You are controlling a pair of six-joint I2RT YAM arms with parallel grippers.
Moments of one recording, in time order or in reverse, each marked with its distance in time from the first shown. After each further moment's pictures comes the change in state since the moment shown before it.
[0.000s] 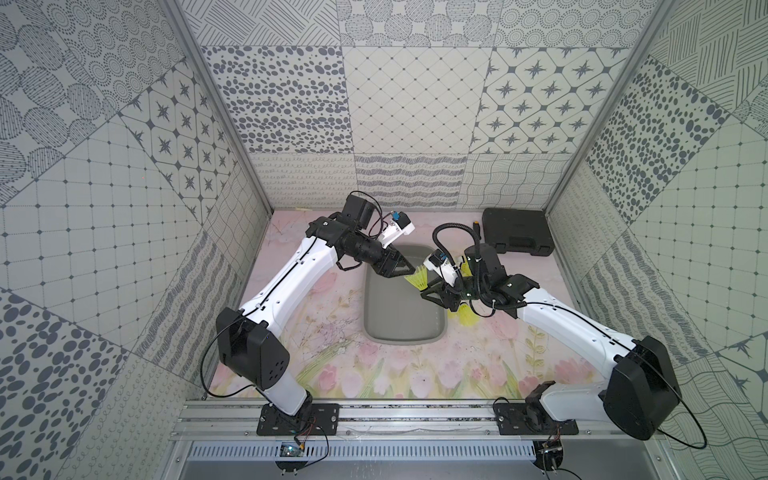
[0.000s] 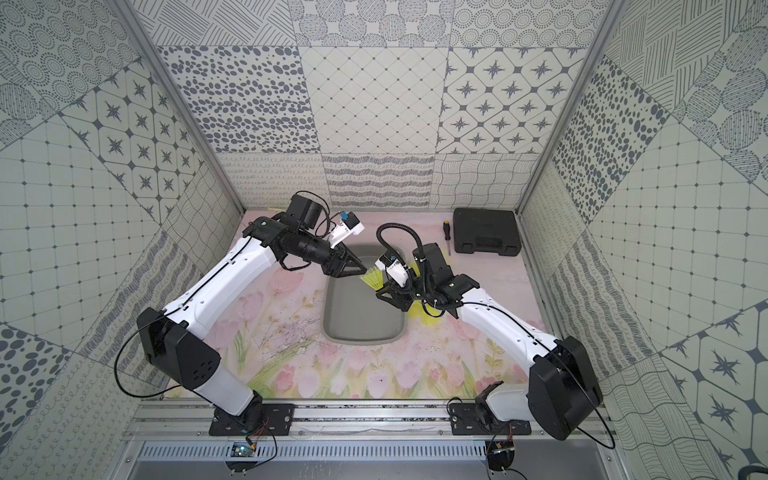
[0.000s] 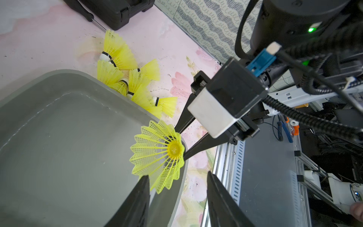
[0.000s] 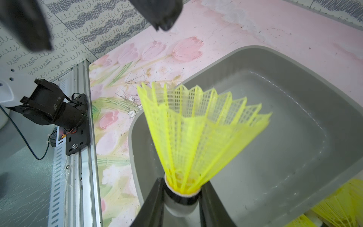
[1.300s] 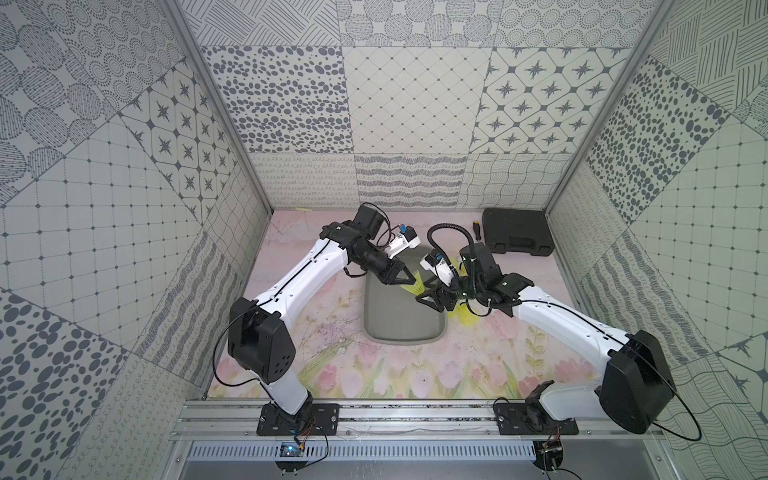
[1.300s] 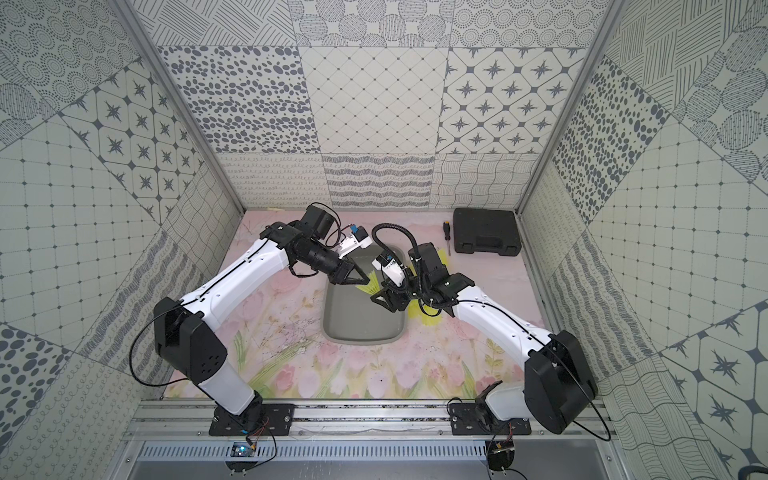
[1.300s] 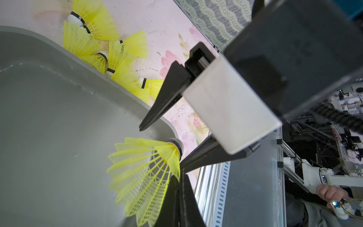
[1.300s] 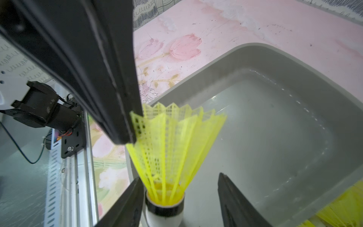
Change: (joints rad) left arm -0.031 0.029 -0.091 0.022 0.027 -0.040; right arm 0.015 0.017 -0.010 0.032 0.058 0.019
